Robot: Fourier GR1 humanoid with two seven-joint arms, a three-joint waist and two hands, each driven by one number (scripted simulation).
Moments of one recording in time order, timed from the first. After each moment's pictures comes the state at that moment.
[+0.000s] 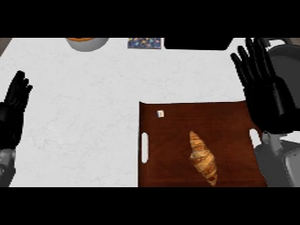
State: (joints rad) left arm -0.12 0.51 -0.11 -1.50 0.22 0.35 0.02; right arm -0.32 -0.20 0.07 -1.69 -0.36 -0.13 0.04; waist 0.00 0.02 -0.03
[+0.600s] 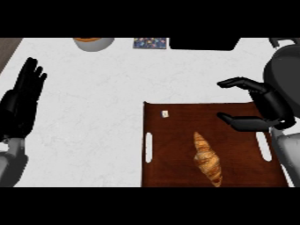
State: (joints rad) left arm -0.21 0.44 -0.10 -1.56 0.30 0.32 0.10; right arm -0.35 -0.41 0.13 -1.31 -0.09 0.20 -0.44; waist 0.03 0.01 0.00
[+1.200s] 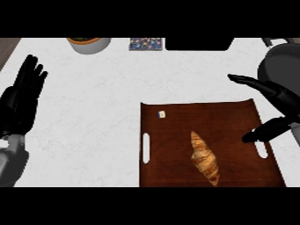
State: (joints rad) left arm -0.23 0.42 -0.08 -1.56 0.29 0.32 0.15; right arm -0.43 -0.56 0.18 -1.14 0.06 0.40 -0.73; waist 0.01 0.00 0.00
